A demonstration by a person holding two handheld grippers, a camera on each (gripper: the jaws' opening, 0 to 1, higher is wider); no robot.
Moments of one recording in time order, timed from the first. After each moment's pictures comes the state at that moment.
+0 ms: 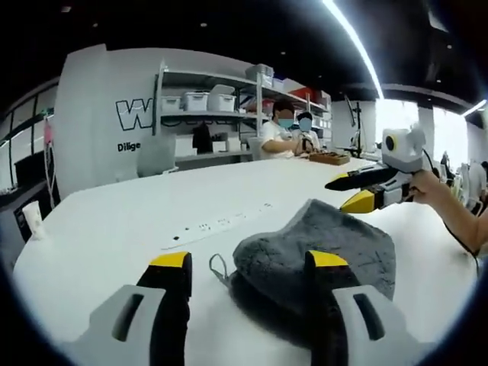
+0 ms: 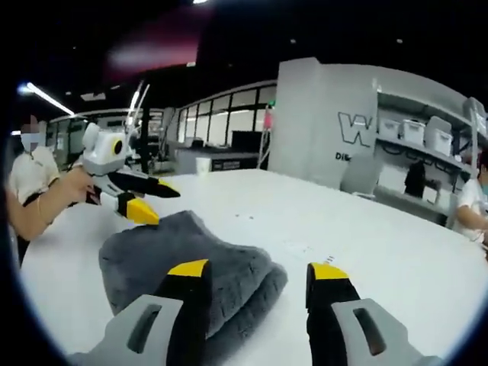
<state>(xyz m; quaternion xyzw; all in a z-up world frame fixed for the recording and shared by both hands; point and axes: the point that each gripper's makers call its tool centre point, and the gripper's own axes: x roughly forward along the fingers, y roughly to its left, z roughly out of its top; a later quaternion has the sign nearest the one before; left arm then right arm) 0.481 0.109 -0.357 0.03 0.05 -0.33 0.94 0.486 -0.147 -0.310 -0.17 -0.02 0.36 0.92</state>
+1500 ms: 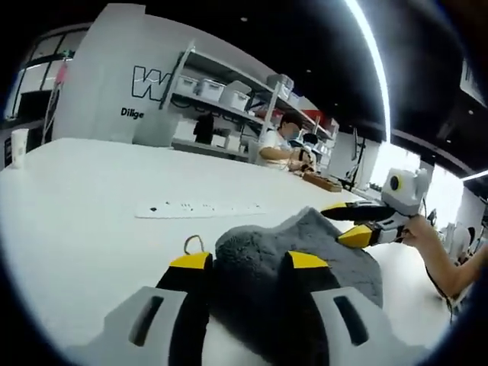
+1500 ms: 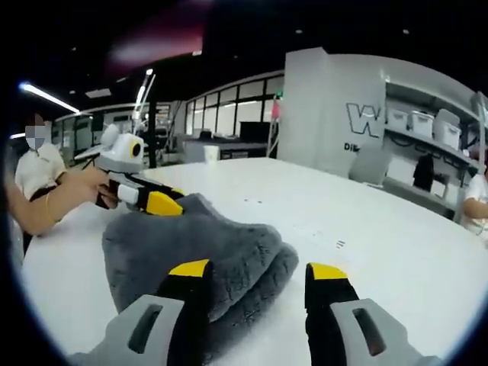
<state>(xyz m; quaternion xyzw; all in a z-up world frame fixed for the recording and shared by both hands) 0.590 0.081 -0.441 -0.11 0.15 -0.31 0.93 0.584 -0.071 -0.431 -0.10 0.14 0.38 0.91</state>
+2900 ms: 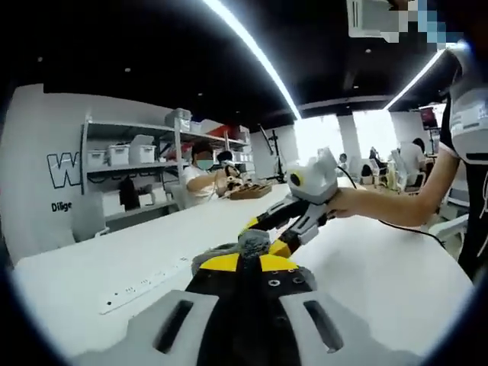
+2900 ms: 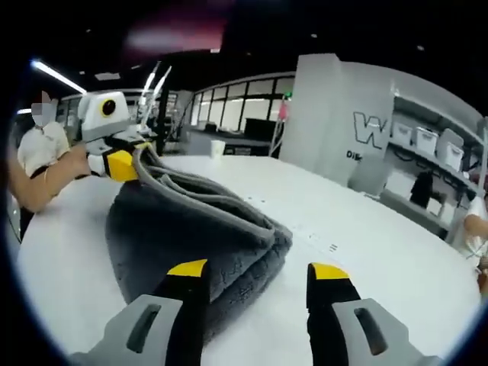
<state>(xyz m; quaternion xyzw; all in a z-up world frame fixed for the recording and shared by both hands) 0.498 0.016 -0.359 0.07 -0.02 -0.51 0.86 0.560 -0.082 -0.422 -0.19 0.13 0.37 0.90</state>
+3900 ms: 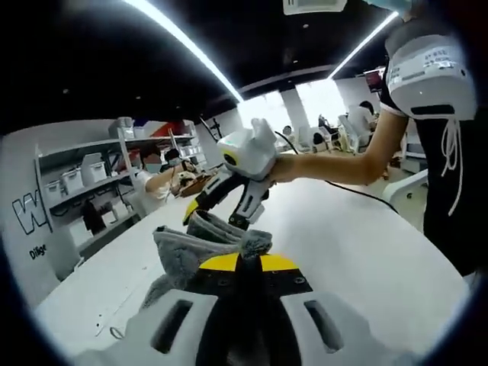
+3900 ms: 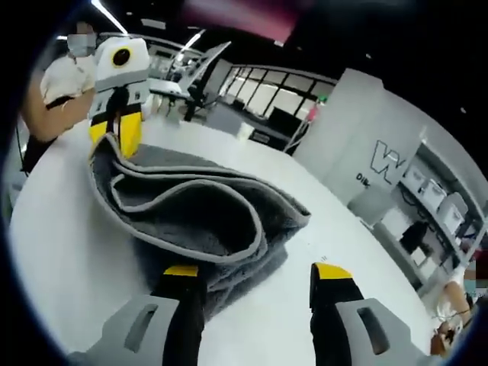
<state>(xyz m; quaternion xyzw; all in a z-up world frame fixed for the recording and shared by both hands) 0.403 -0.005 -0.374 0.19 -0.02 -0.60 0.78 0.506 -0.086 -0.406 -0.32 0.10 0.40 0.85</state>
